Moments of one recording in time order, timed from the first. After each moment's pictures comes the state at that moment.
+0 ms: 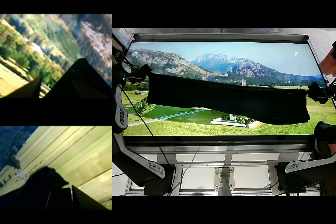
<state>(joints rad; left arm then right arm) 0.32 -1.86 1.74 1.47 -0.76 -1.83 -0.63 -1.64 1.36 -1.12 0.96 1.51</state>
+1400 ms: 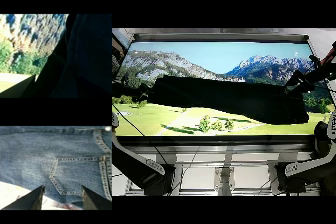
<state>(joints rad) 0.58 -2.00 1.74 0.96 -1.34 -1.26 -0.36 -1.66 1.71 -1.12 1.62 1.53</state>
